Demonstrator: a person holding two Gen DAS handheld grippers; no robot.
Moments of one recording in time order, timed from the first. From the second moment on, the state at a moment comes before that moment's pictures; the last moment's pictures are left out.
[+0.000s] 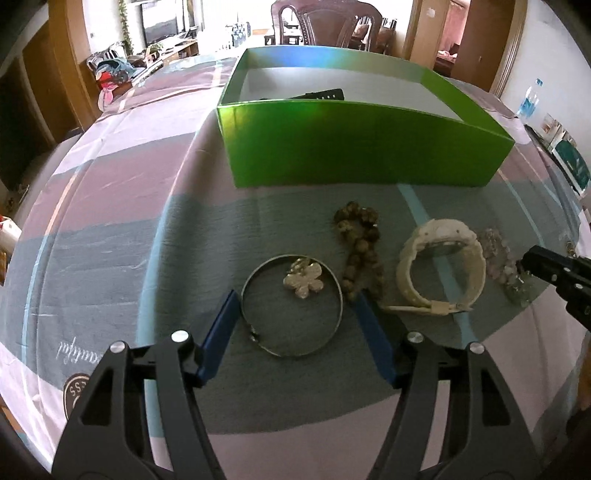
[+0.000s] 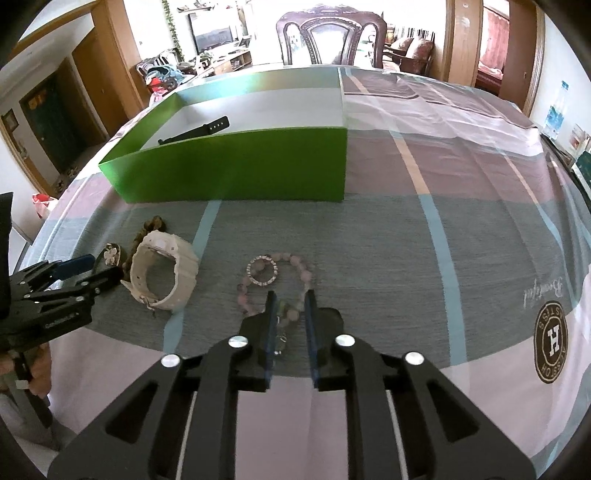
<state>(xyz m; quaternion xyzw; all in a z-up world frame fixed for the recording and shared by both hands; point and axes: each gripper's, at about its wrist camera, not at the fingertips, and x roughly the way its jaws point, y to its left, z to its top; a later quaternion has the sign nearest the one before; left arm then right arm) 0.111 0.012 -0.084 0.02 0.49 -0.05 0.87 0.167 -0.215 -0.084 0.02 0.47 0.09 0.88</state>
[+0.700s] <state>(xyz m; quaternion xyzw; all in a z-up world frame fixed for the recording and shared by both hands) 0.096 0.024 -0.057 0.01 0.45 -0.03 0.89 0.156 -0.211 -0.091 0.01 0.48 0.14 0.86</state>
